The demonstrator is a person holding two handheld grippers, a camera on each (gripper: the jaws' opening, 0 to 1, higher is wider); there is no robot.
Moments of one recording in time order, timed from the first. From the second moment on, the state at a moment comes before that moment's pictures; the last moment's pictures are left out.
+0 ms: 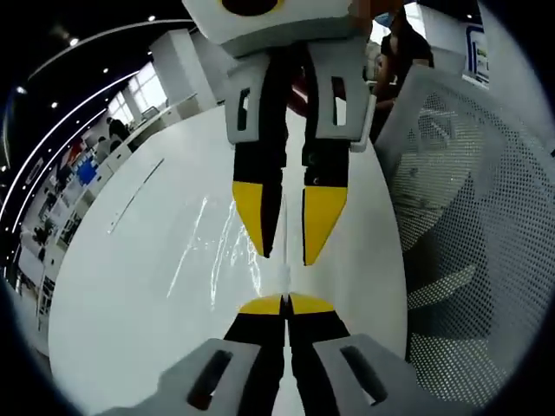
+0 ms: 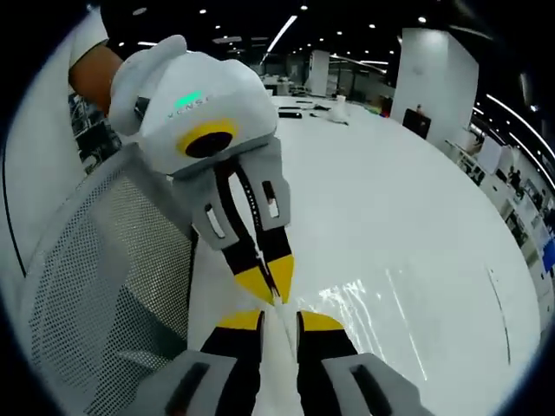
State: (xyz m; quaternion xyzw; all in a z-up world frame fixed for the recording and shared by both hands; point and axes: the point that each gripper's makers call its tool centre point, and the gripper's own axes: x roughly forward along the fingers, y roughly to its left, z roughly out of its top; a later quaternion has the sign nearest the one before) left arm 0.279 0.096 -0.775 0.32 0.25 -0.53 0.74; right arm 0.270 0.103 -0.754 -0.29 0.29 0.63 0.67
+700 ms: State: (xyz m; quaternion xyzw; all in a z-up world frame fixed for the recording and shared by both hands) left arm 0.274 0.090 -0.774 0.31 0.25 -0.54 0.74; right arm 0.262 0.101 -0.770 -0.30 0.32 0.62 0.66
